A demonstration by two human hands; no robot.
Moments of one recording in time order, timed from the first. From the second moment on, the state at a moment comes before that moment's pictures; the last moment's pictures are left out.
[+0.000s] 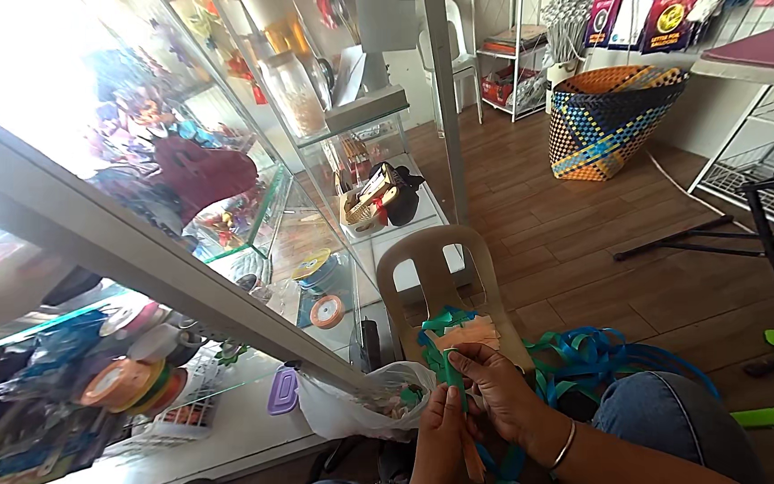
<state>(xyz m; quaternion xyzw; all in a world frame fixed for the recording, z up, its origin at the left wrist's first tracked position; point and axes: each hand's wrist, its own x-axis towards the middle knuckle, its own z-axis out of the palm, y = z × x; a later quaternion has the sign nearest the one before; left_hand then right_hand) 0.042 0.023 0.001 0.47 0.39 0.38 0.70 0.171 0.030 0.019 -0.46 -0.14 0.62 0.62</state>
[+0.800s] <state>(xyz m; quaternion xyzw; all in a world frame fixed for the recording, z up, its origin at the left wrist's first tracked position) 0.041 0.024 0.001 0.54 0.42 0.29 0.66 0.216 0.025 0.015 -0.49 -0.30 0.63 0.53</state>
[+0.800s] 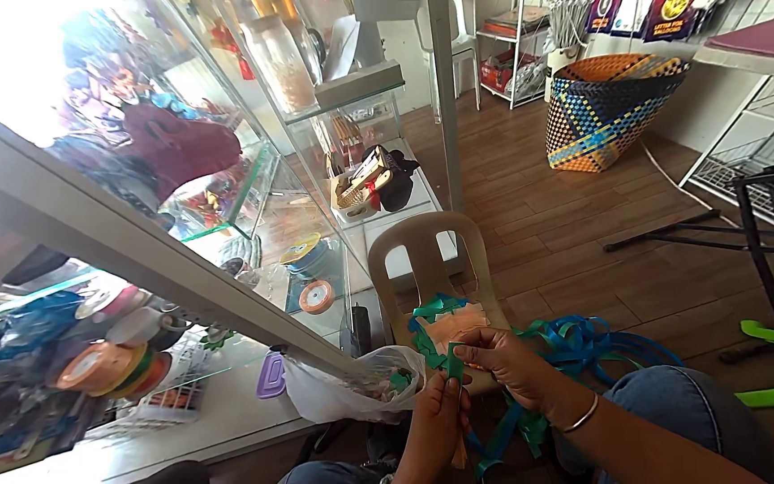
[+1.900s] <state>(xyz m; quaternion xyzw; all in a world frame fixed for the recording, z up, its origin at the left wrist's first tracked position) 0.034 0.032 -0.001 0.58 0.40 0.33 0.63 0.215 0.030 0.010 -0.53 -0.31 0.55 0.57</state>
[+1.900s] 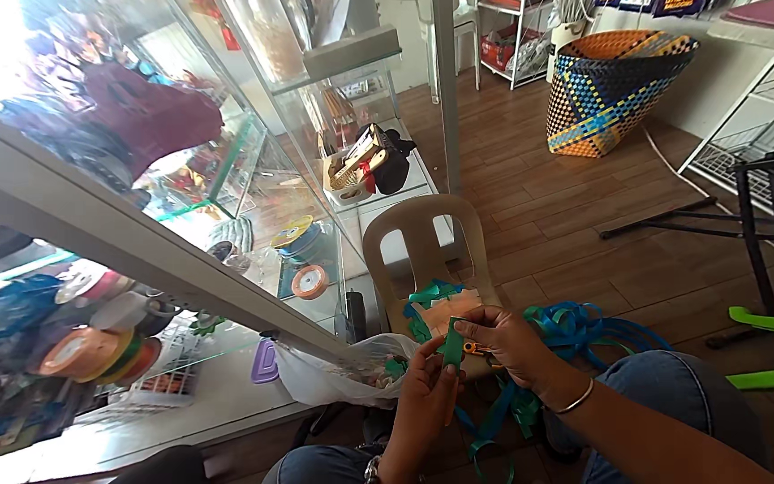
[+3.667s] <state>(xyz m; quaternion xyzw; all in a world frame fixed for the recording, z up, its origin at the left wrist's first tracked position) -0.043 0.042 0.058 0.68 0.21 0.21 0.67 0.249 -0.094 0.032 -0.45 -0.57 0.61 0.30</state>
